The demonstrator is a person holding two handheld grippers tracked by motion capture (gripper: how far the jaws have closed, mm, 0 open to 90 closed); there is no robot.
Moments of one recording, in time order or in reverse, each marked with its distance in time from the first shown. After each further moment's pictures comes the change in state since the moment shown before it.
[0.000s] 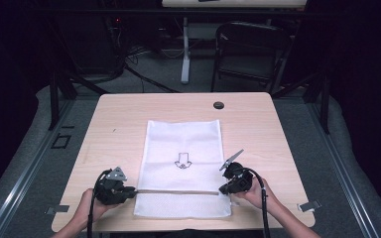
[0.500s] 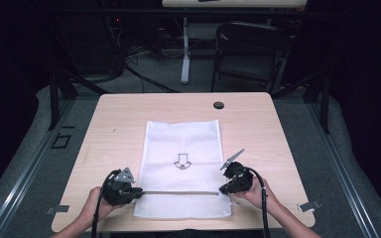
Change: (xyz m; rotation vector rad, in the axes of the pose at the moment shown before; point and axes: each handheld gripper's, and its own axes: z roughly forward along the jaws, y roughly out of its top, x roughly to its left) left arm -0.012 0.011 0.006 0.018 0.001 0.101; right arm -0.002 -0.001 0.000 -0.007 0.014 0.029
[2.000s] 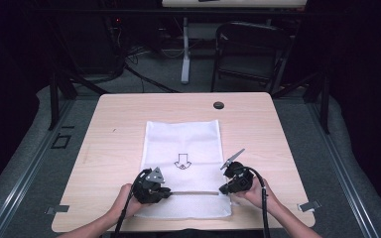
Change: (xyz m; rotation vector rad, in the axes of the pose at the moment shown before) left arm -0.037 0.054 0.050 -0.036 -0.099 0.097; right arm -0.001 0.000 0.000 -0.004 0.008 0.008
